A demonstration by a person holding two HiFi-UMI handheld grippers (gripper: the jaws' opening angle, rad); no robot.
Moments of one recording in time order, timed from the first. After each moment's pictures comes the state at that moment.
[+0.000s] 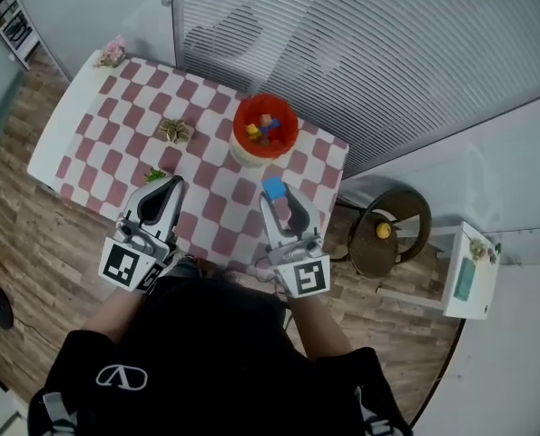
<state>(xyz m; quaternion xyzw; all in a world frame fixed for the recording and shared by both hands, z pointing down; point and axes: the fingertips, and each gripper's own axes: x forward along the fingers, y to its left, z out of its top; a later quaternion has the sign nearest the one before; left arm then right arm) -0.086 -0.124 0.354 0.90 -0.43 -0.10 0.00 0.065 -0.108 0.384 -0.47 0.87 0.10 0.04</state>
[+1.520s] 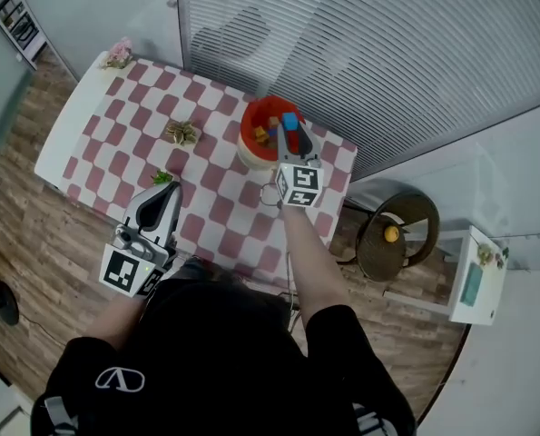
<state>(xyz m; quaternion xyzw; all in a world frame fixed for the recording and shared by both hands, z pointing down) -0.096 -0.124 0.359 0.89 -0.45 -0.09 0.00 0.124 -0.310 0.507 -0.59 0.81 0.01 -0.05</state>
